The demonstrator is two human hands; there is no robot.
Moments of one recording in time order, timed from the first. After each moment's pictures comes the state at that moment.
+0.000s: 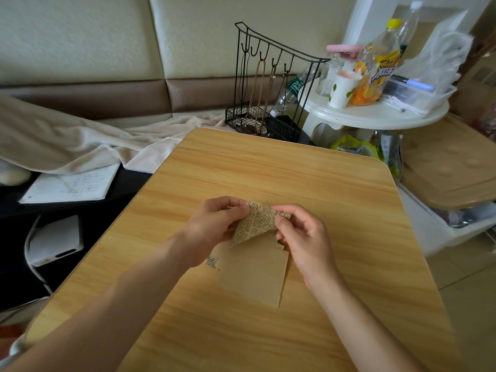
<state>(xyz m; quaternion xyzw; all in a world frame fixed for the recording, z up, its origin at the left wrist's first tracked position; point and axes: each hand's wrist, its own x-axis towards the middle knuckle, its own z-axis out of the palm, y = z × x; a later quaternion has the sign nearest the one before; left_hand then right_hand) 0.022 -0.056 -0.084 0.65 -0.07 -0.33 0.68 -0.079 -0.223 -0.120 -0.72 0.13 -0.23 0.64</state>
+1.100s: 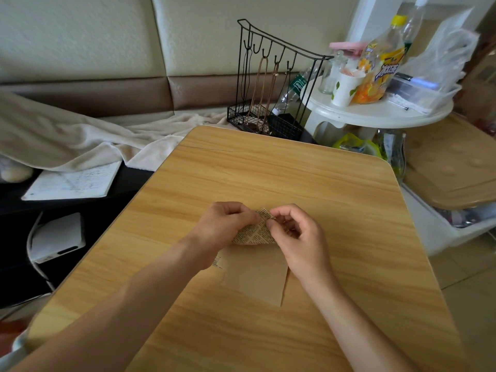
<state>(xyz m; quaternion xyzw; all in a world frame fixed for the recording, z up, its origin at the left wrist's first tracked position) 0.008 -0.064 -0.081 0.71 -0.08 -0.31 0.63 -0.077 -0.215 -0.128 -0.78 0.11 -0.26 0.55</state>
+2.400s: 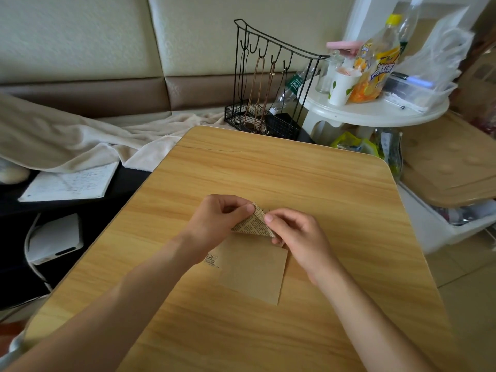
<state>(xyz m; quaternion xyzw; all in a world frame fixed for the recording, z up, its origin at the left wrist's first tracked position) 0.017 -0.059 -0.086 0.73 -0.15 -0.24 0.63 -0.078 -0.226 -0.113 -0.73 0.12 -0.11 0.67</state>
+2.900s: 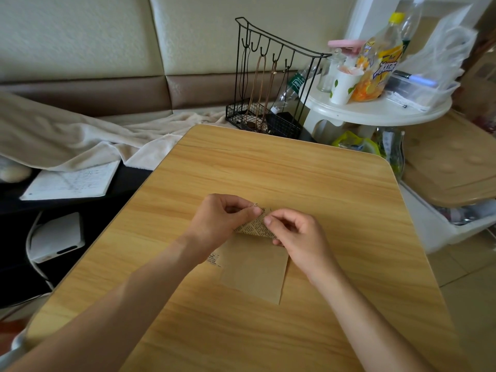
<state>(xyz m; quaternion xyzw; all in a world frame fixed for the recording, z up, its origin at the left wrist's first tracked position) 0.016 -0.060 -0.088 0.74 -0.15 -0.22 0.62 -0.078 -0.224 -0.116 -0.79 0.10 -0.14 0.59</state>
